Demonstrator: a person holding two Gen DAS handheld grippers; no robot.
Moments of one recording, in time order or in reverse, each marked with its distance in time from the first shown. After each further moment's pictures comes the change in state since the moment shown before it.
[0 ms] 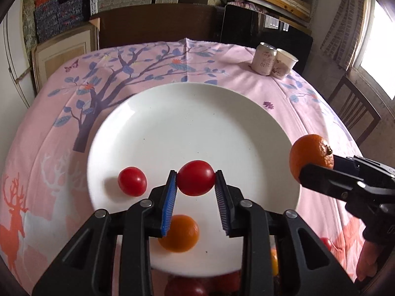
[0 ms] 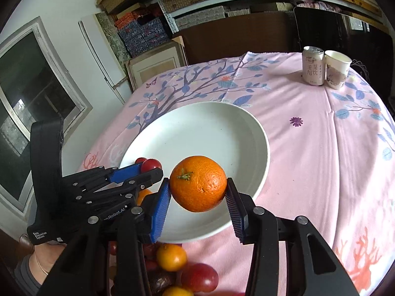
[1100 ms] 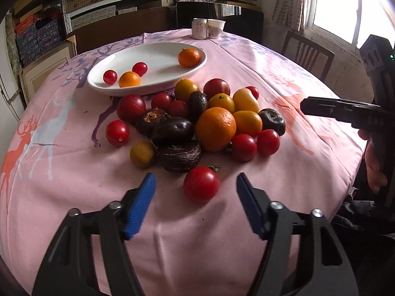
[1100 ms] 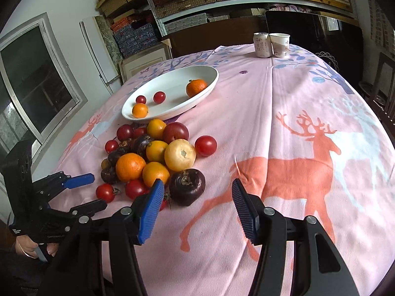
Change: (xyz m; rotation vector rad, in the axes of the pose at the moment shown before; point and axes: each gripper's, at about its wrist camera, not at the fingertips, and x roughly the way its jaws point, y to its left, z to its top) left arm -0.116 -0.055 -0.221 0.239 -0.032 -0.070; right arm -0.124 -0.013 -0.186 0.006 -0.068 -0.091
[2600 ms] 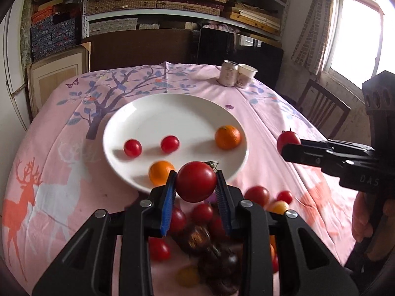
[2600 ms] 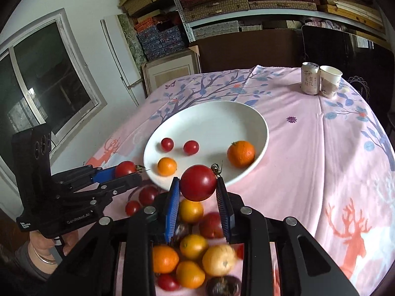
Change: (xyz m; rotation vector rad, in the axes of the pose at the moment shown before) left arm 0.018 0.081 0.136 -0.153 -0.139 0.010; right arm 0.062 0.043 0.130 -0.087 -0.008 0.127
